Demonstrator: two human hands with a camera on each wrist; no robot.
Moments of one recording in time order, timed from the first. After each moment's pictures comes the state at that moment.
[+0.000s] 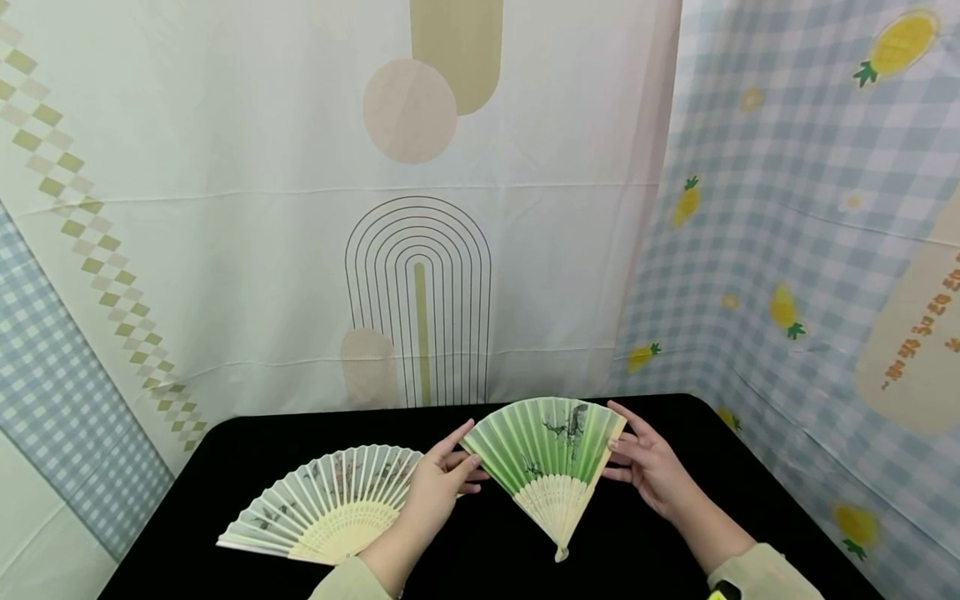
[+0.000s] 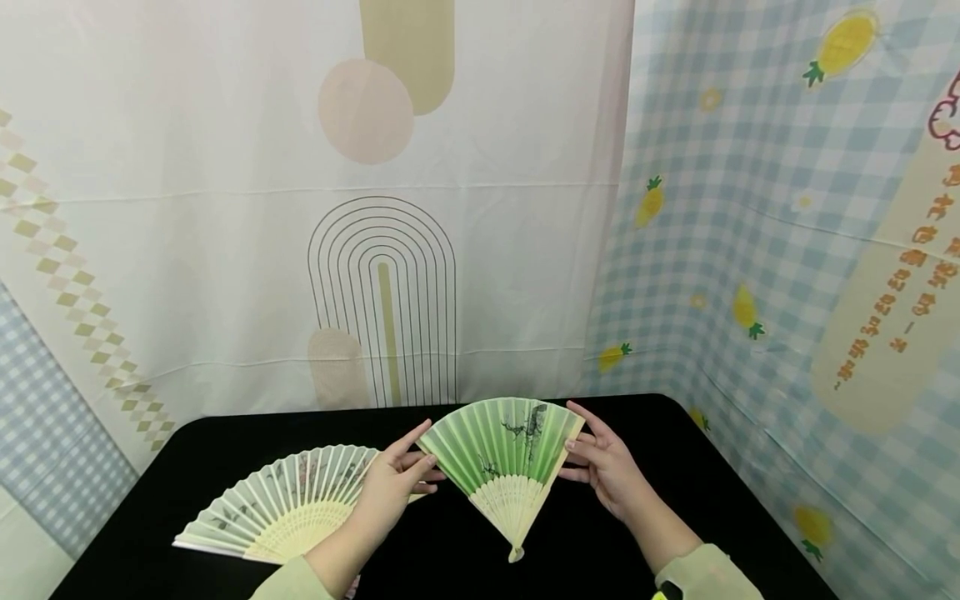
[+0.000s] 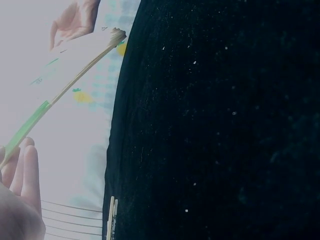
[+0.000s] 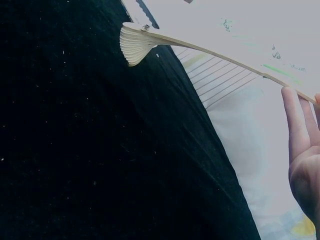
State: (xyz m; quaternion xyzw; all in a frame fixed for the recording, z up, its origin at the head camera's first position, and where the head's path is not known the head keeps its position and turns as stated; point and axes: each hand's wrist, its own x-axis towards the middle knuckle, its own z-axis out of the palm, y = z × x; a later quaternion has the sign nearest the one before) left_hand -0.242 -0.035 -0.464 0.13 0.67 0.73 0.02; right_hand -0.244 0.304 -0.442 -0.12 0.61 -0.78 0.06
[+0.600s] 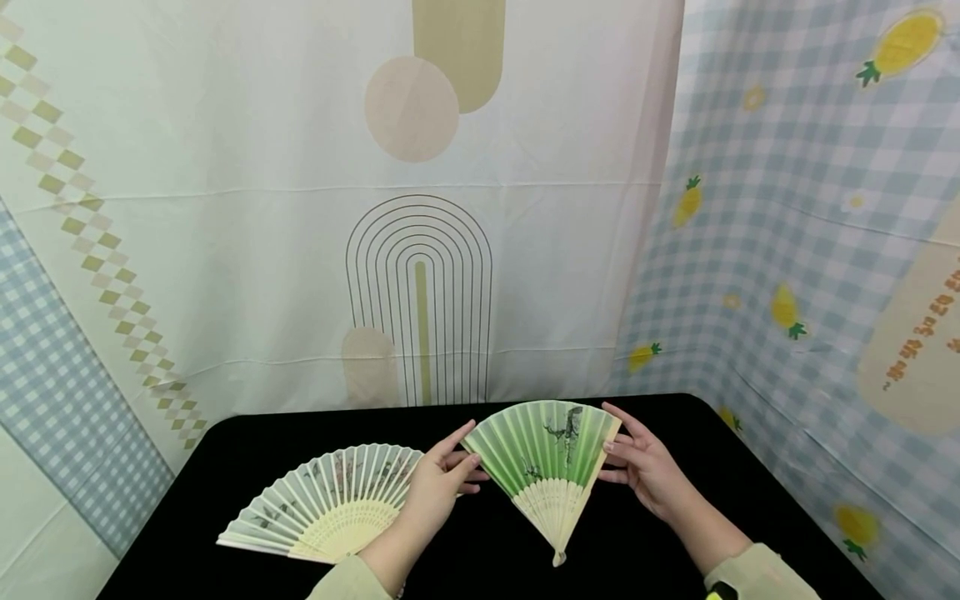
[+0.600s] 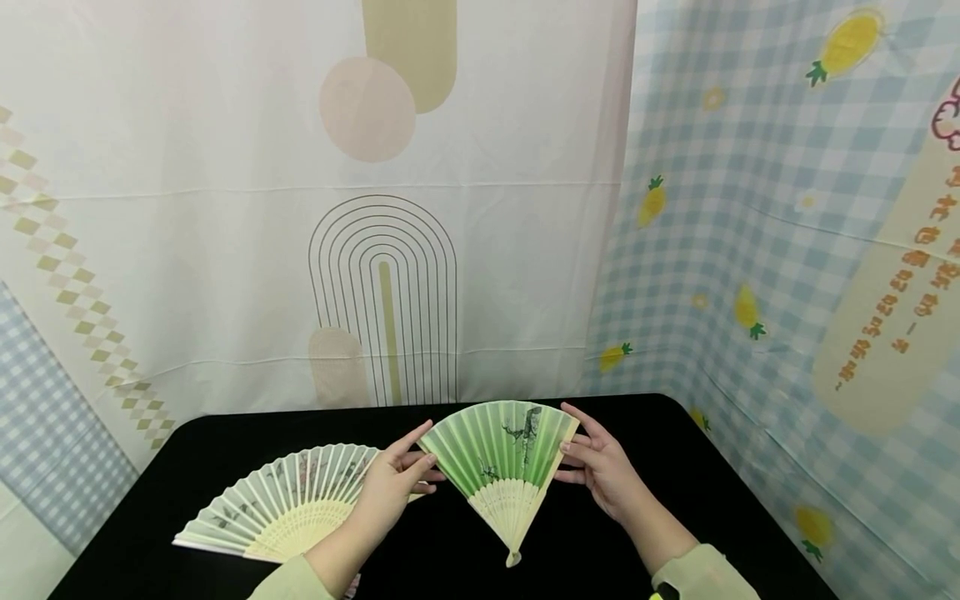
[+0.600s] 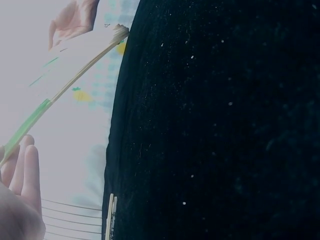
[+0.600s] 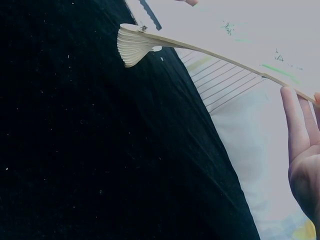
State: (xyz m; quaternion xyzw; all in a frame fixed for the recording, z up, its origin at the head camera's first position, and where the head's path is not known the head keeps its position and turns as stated) left_hand -0.243 -0.037 -0.465 0.14 0.68 0.72 0.02; right_hand -0.243 0.300 -0.444 -0.12 0.62 -0.78 0.08
